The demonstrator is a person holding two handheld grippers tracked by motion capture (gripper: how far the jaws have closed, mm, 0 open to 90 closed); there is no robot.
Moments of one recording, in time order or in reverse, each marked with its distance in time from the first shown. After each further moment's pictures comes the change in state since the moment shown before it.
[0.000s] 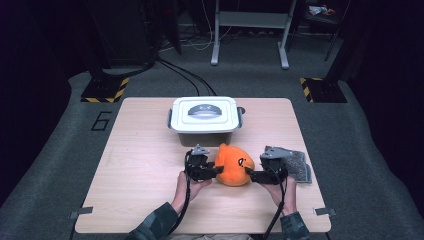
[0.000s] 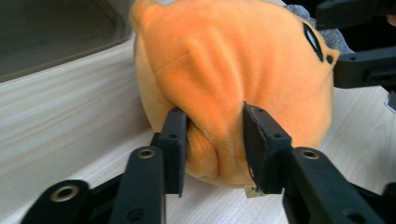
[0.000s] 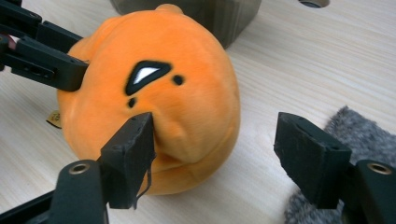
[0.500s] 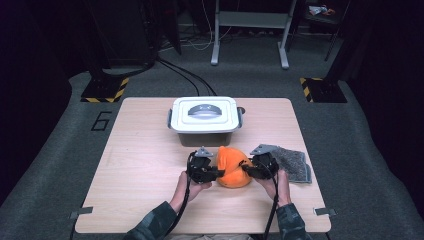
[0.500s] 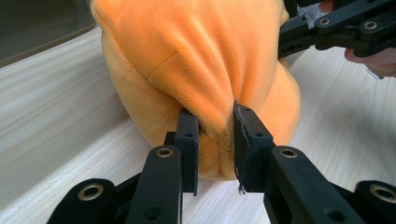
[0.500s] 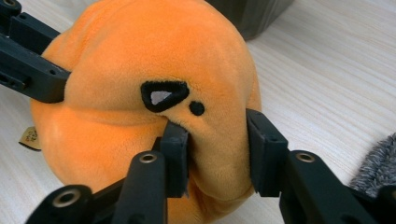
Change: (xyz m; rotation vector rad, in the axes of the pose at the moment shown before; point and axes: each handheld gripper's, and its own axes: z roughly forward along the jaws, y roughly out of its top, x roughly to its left) left arm -0.003 -0.002 0.004 0.061 -0.080 0.051; right arm -0.001 0.011 0.037 0.091 0.081 -0.085
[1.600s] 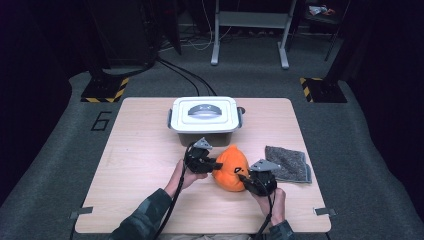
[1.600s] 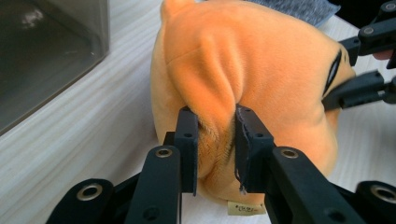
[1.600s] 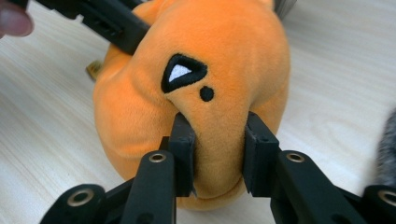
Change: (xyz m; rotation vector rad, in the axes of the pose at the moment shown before) left arm 0.021 0.024 -0.007 0.035 -0.049 0.138; right arm 0.043 -0.025 -0.020 -0.100 -0.058 0.065
